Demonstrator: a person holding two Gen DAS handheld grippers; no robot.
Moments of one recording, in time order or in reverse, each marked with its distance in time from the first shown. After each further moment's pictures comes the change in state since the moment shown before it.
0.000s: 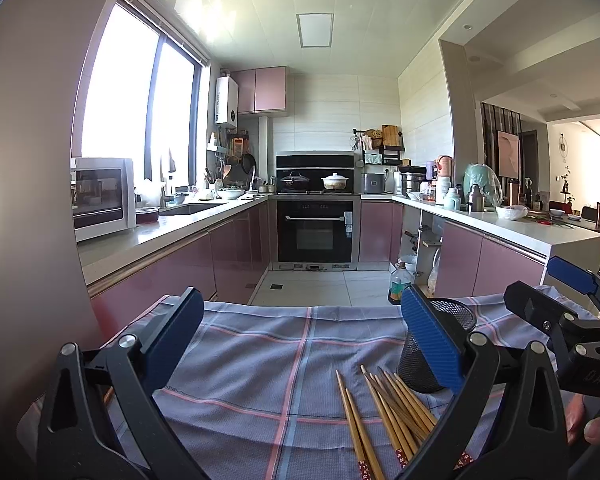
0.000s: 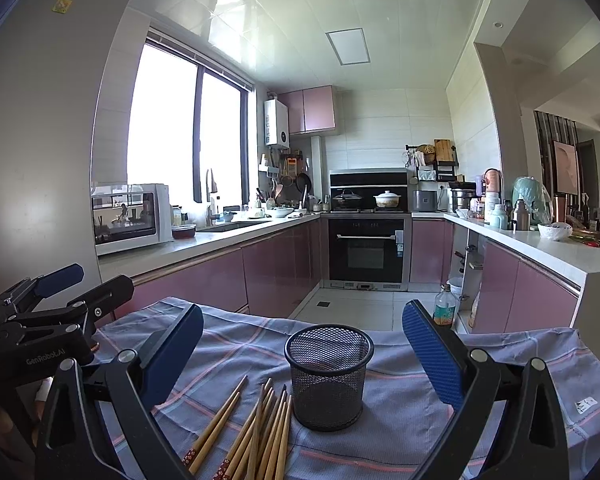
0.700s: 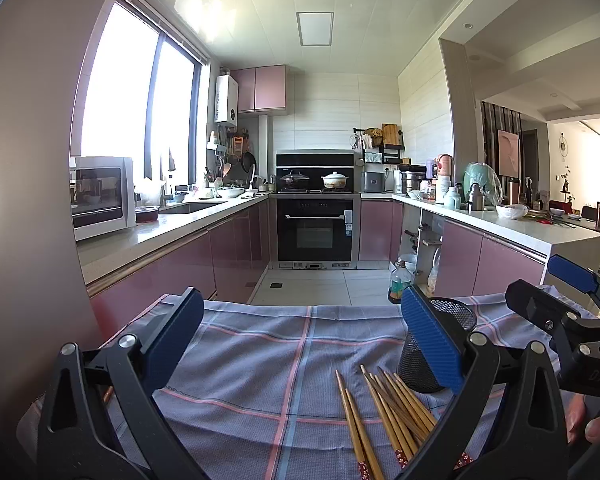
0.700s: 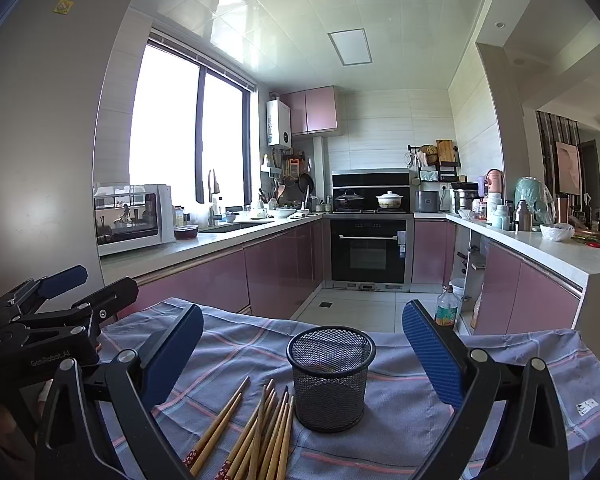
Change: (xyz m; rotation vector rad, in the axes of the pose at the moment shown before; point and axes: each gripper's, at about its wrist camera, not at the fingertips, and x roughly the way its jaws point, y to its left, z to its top) left arm 0.000 0.000 0.000 -0.002 0.001 -0.002; right arm 0.000 -0.001 0.001 0.002 -0.002 0.008
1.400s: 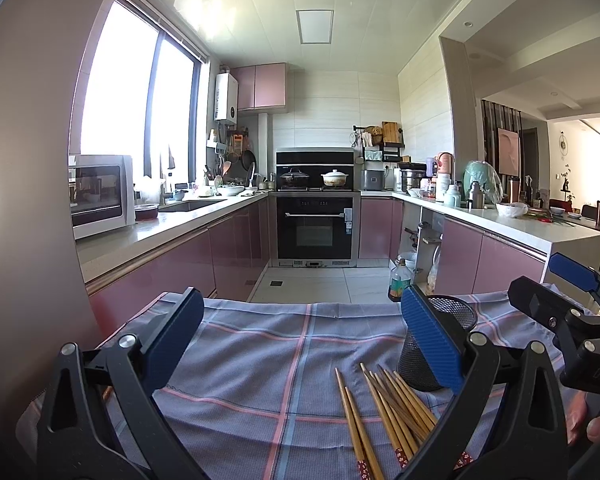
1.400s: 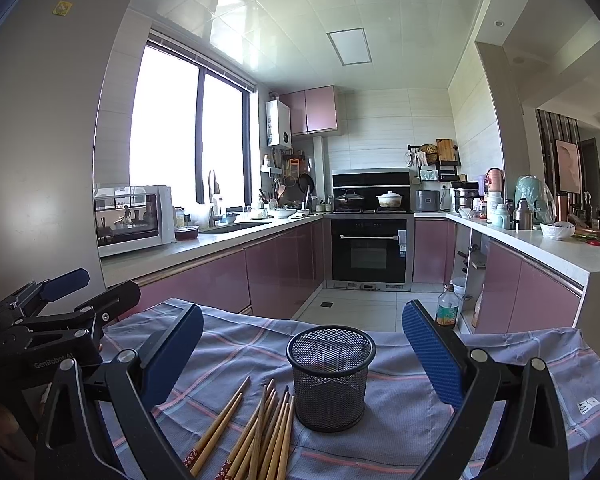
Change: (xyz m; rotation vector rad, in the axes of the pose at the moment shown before) left arm 0.001 -0.001 0.000 0.001 0.003 0.002; right arm 0.001 -0.003 -0.001 0.006 -0.001 0.005
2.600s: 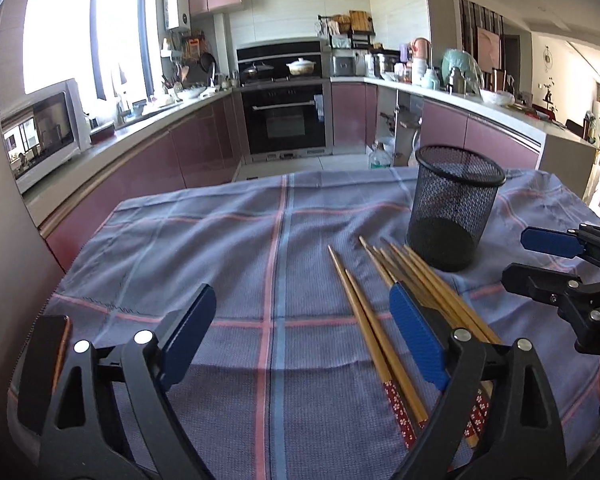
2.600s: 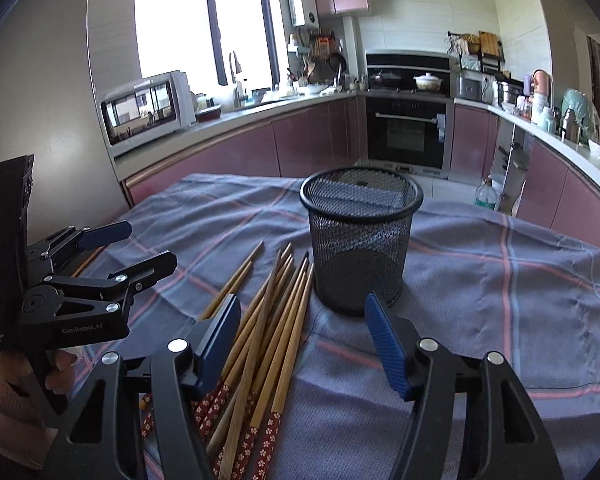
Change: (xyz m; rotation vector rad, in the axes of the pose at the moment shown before) left arm 0.074 -0.006 -0.079 0.116 0.452 -0.113; right arm 0.059 -0.010 -0.061 0.010 0.504 0.144
